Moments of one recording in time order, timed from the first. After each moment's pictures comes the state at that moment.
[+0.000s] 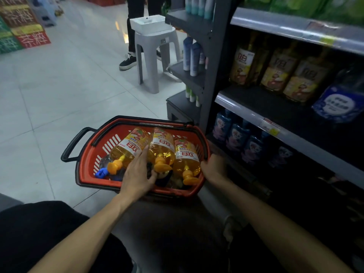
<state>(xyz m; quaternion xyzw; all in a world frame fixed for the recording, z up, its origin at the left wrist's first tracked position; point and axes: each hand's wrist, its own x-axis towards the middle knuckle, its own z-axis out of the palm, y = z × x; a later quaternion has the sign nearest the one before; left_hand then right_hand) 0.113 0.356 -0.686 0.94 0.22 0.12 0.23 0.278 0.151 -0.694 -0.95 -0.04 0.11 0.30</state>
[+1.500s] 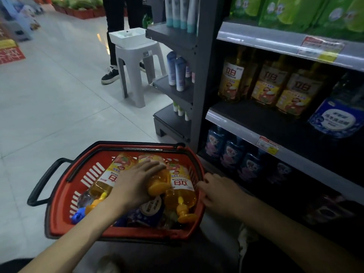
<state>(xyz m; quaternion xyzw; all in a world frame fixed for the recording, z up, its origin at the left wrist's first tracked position) 0.196 0.389 -0.629 1.00 -0.03 0.07 0.06 0.294 0.120 -0.619 -0.89 -0.43 0.13 -0.02</state>
